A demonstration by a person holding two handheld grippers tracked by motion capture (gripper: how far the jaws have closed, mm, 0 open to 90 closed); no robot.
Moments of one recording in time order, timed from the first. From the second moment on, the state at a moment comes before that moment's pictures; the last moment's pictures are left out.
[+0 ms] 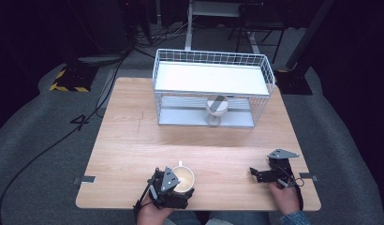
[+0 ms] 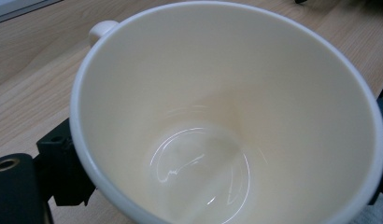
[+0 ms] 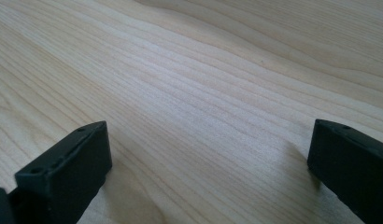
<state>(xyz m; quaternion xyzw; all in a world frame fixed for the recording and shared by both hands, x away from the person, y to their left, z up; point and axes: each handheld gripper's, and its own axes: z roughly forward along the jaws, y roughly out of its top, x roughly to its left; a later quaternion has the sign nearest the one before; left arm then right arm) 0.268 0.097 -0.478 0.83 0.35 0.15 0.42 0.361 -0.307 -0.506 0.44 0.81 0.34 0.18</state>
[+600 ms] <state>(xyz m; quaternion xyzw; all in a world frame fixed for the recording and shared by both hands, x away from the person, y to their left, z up) 0.274 0.103 -0.462 0.83 0.34 0.14 0.42 0.361 -0.306 -0.506 0.44 0.81 0.34 0.19</state>
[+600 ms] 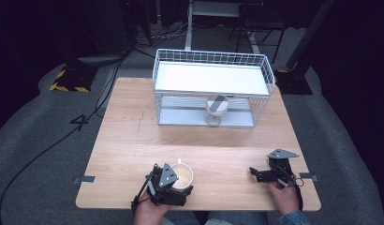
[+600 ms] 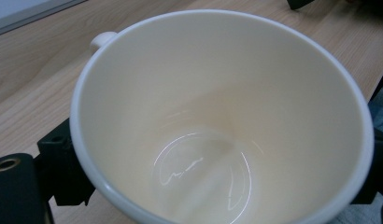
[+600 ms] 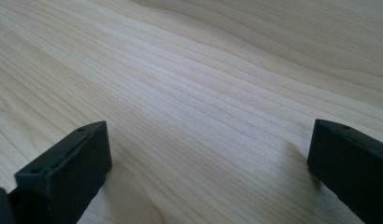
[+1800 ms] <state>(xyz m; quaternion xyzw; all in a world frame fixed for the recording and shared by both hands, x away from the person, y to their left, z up) 0.294 0.126 -0.382 0.81 0.34 0.15 0.45 0.363 -0.305 -0.506 0.44 0.81 0.34 0.19</state>
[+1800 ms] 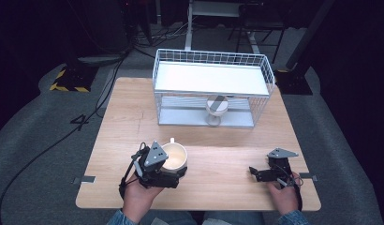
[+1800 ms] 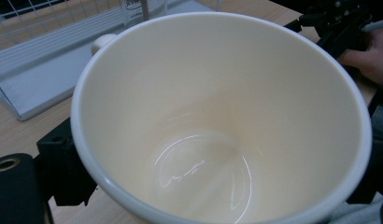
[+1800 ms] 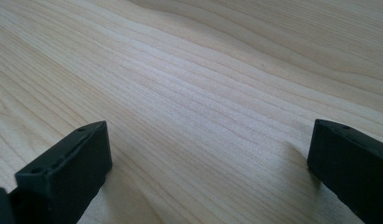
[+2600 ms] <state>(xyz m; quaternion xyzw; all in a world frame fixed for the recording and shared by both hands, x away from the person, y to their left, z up) 0.325 0.133 -0.324 0.80 0.33 0.18 0.47 0.363 -0.305 -0.506 0.44 0.81 0.34 0.19</state>
